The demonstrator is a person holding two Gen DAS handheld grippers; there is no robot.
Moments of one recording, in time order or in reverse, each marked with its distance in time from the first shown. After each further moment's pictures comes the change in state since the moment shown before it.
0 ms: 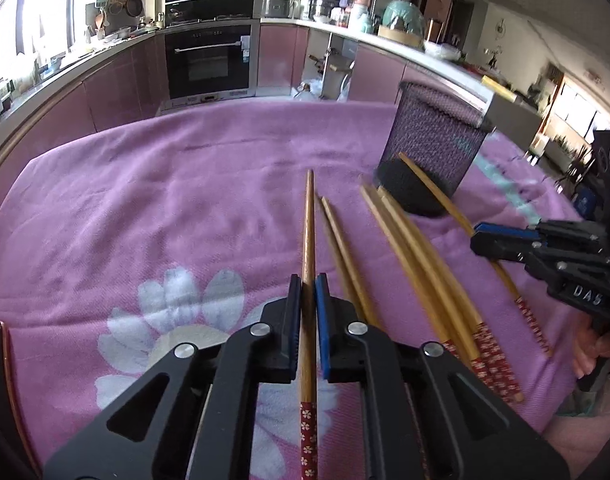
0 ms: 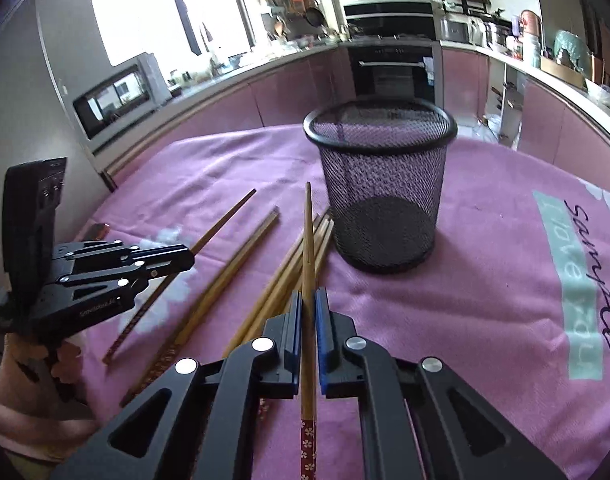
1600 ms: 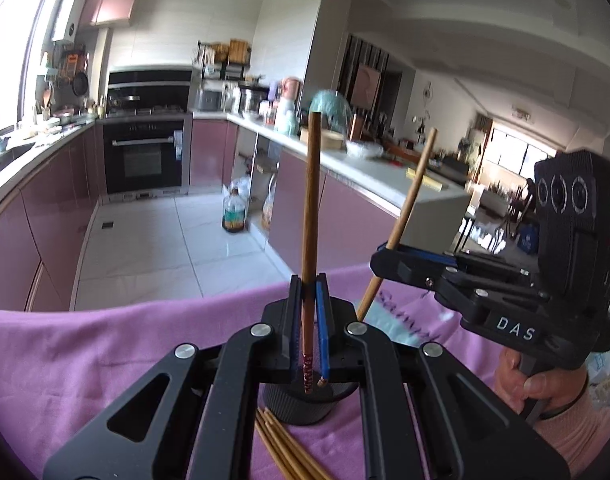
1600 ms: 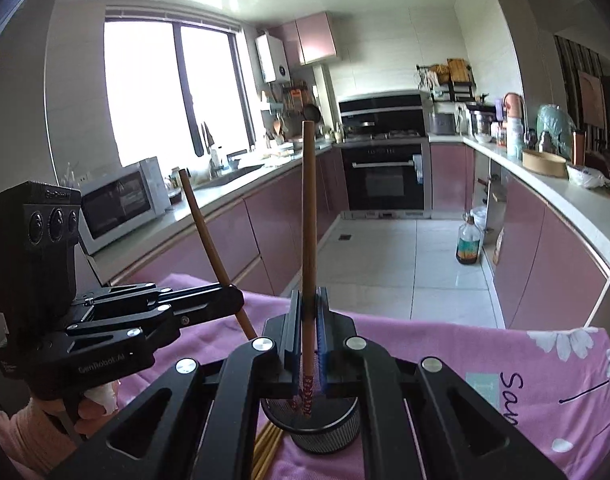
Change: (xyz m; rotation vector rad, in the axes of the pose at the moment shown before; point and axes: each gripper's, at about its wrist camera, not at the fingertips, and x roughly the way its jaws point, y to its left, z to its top) left arm -0.071 -0.111 0.159 0.109 -0.292 -0.214; right arm -0.075 -0.046 0.116 -0.025 -0.325 -0.024
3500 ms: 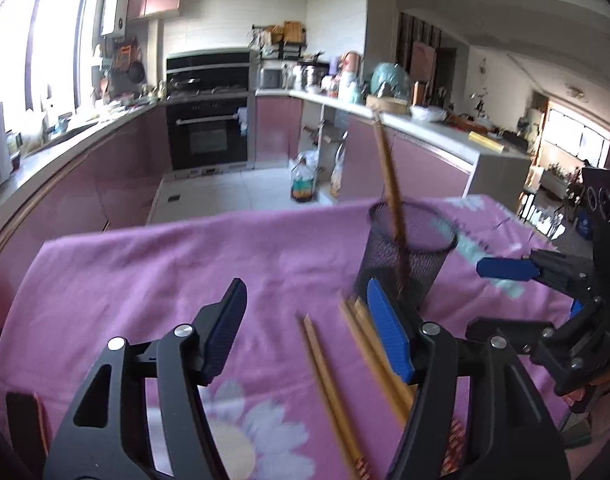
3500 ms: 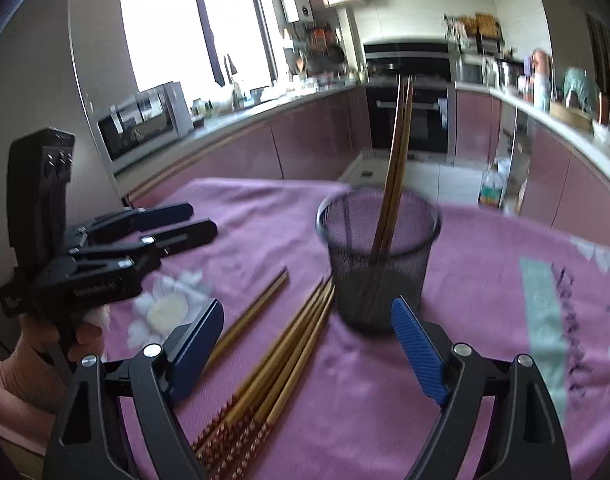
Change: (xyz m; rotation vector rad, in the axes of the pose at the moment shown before) left arm -0.052 0.064 -0.128 -0.011 0.068 0.260; right arm 0.014 0.043 -0.102 -0.024 0.235 0.065
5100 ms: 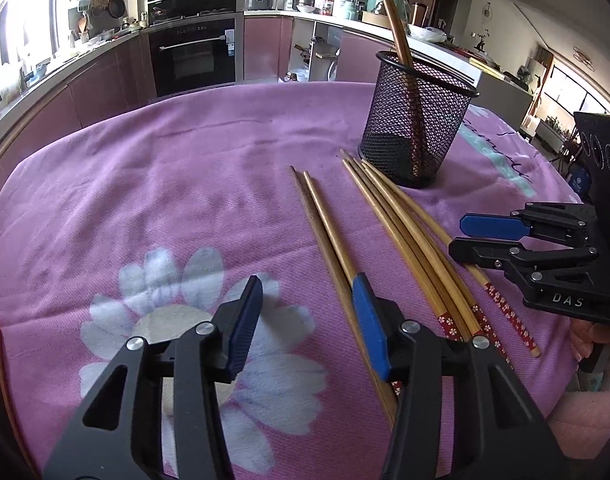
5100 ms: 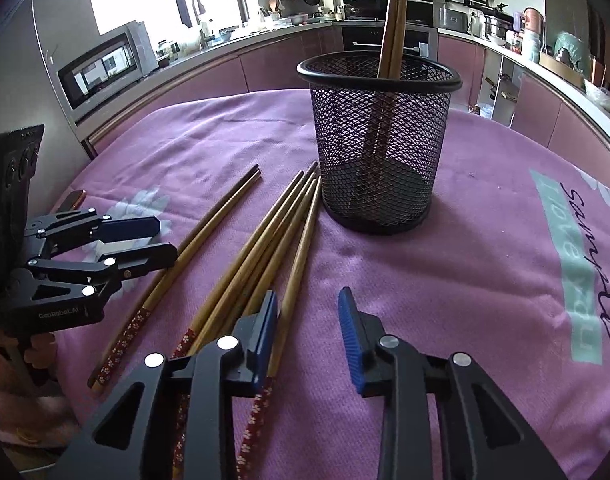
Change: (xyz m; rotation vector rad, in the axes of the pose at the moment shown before) left arm 0.050 -0.001 -0.074 0.000 0.287 -0.059; right arm 0.044 0.006 -0.044 0.016 0.192 -0.115
